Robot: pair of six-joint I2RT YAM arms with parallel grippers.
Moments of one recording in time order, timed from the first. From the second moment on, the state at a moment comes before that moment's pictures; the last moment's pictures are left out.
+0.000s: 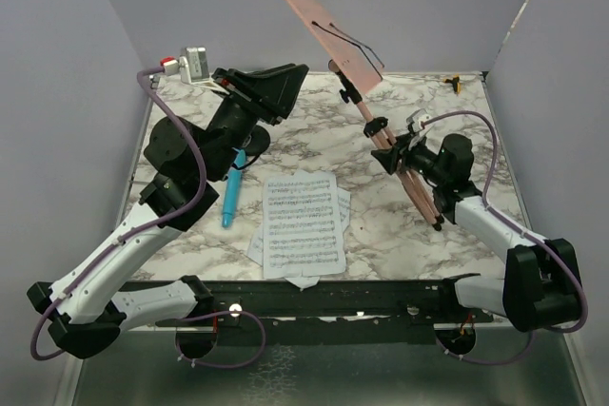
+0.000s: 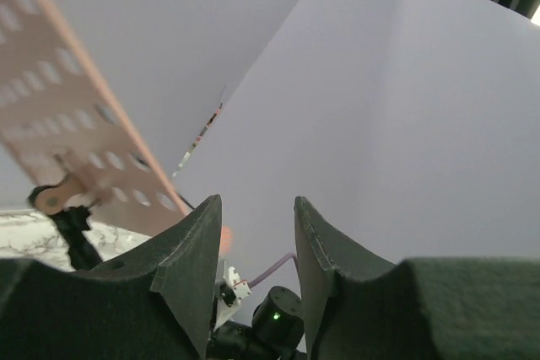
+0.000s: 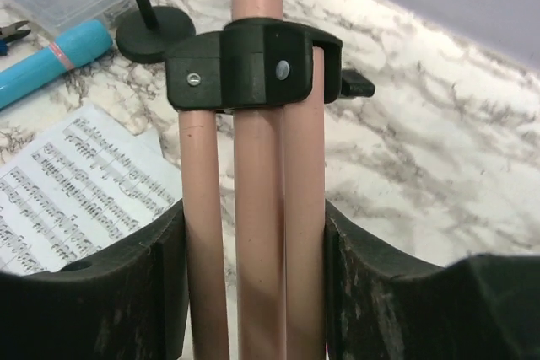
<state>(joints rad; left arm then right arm) -0.82 1.05 1.35 0.16 -0.19 -0.62 0.18 1.24 0.60 0.52 -0.57 -0.12</state>
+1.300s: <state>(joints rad) -0.71 1.49 0.99 0.32 0.03 -0.96 0.18 1.27 0.57 0.41 -0.45 0.15</state>
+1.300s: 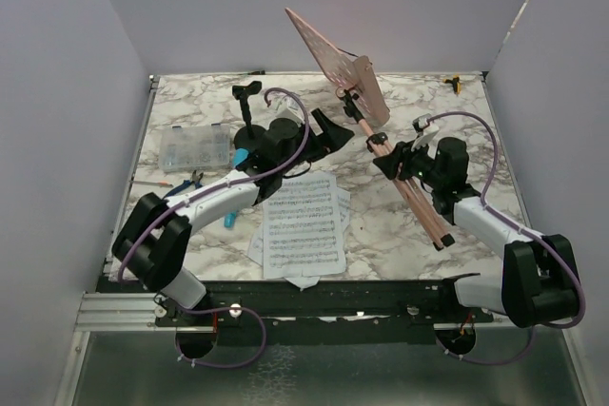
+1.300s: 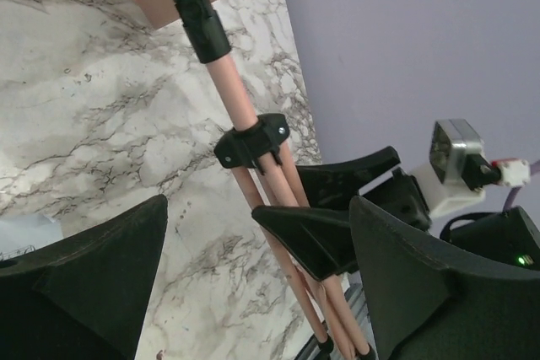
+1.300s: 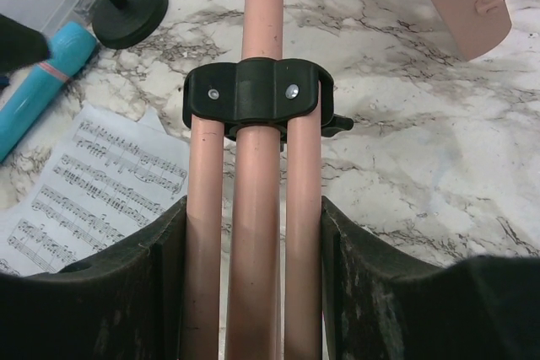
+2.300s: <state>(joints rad) -0.63 2.10 1.31 0.72 0.19 -1.22 0.18 1.24 0.55 0.42 -0.52 0.18</state>
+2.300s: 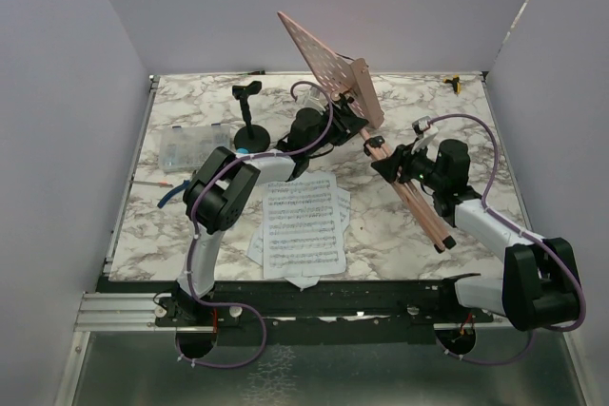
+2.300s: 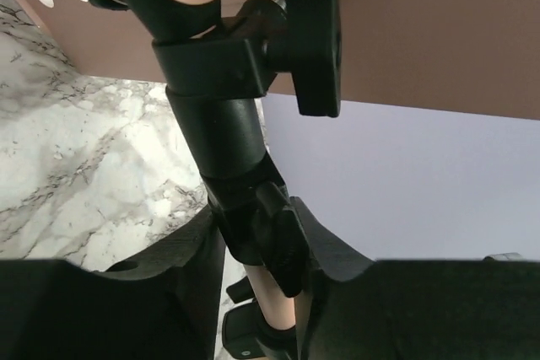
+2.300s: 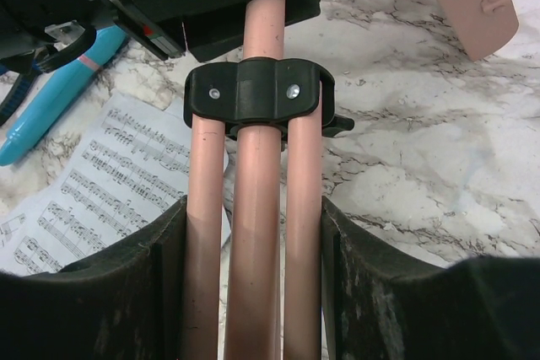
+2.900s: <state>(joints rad) -0.65 2.07 1.31 0.67 0.17 -1.16 0.17 1.22 0.54 0.40 -0.53 0.16</state>
